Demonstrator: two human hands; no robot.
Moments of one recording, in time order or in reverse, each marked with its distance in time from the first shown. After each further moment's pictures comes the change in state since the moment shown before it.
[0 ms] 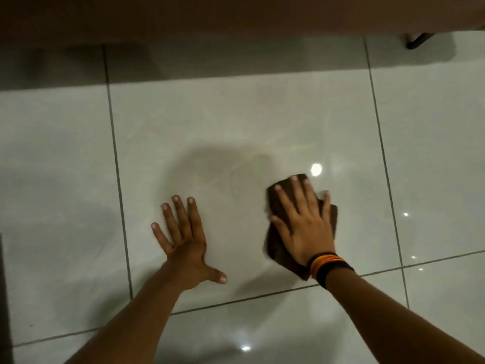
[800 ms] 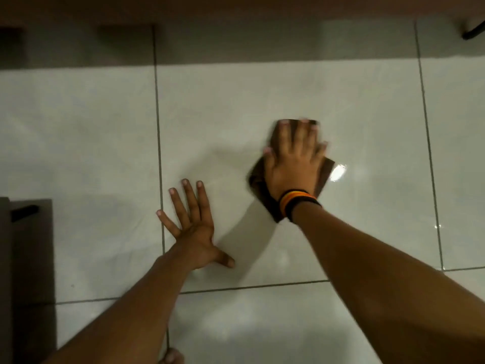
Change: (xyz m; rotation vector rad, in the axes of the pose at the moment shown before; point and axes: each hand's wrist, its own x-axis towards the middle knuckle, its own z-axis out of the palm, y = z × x) left_hand -0.013 -0.040 -0.012 -0.032 0.011 -0.063; right_hand 0.105 -0.106 -0.016 0.125 0.131 0.224
